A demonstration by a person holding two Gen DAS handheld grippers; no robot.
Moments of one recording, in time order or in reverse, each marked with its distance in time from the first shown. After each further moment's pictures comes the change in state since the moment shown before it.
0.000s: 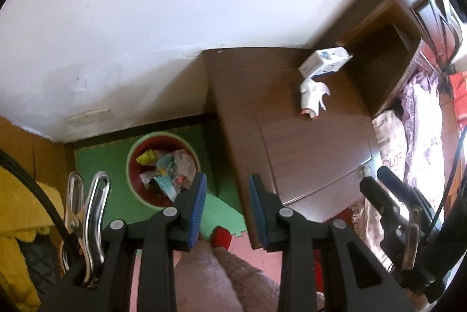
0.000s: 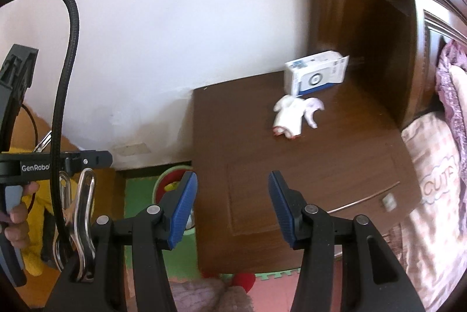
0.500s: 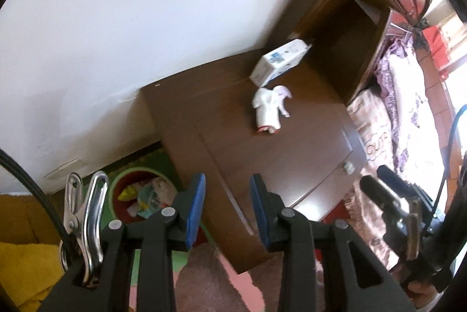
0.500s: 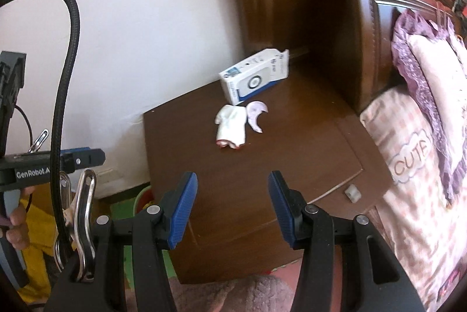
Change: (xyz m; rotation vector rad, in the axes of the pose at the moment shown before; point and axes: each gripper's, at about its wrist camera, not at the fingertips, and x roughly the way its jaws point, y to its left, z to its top) left arm 0.019 -0.067 0.061 0.219 0.031 -0.085; right arm -0.009 -0.062 0.029 0.190 0.020 -0.137
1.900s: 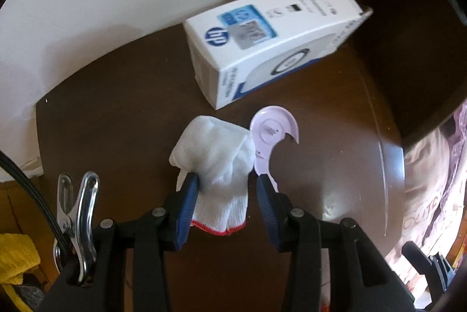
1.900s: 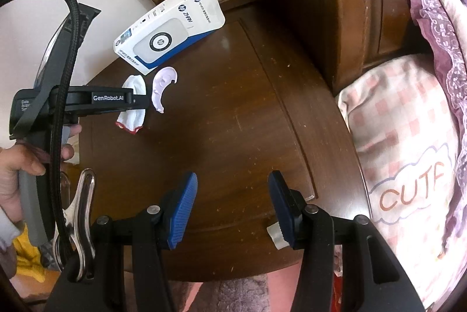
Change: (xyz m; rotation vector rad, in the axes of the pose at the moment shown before) left arm 0.230 -0.093 0.100 -0.160 0.161 0.181; right arm 0.121 -0.171 0.048 -0.038 0.285 0.092
